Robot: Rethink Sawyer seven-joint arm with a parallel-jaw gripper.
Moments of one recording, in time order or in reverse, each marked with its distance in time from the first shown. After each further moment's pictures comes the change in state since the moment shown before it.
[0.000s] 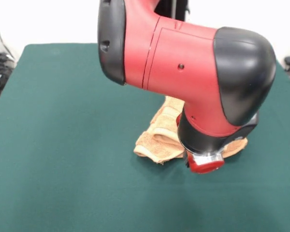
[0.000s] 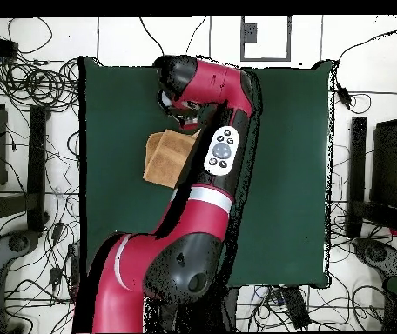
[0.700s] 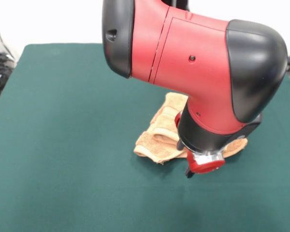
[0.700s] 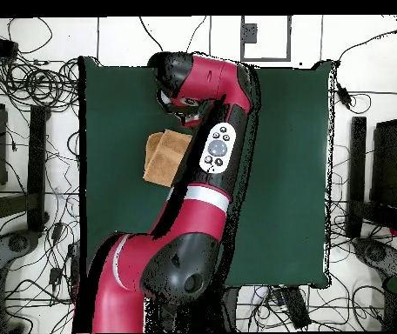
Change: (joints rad) arm 0.000 0.001 -0.031 -0.017 -0.008 0.000 0.000
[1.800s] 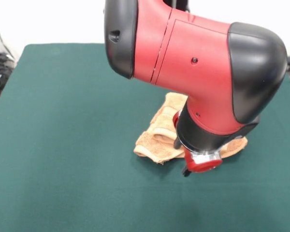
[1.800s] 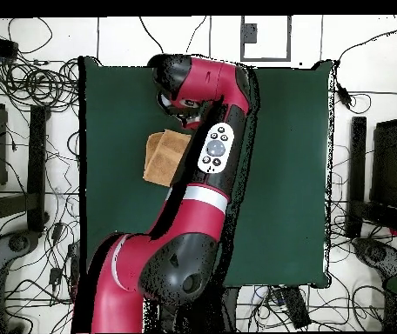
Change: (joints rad) arm 0.005 0.000 0.000 0.007 -0.032 0.000 0.000
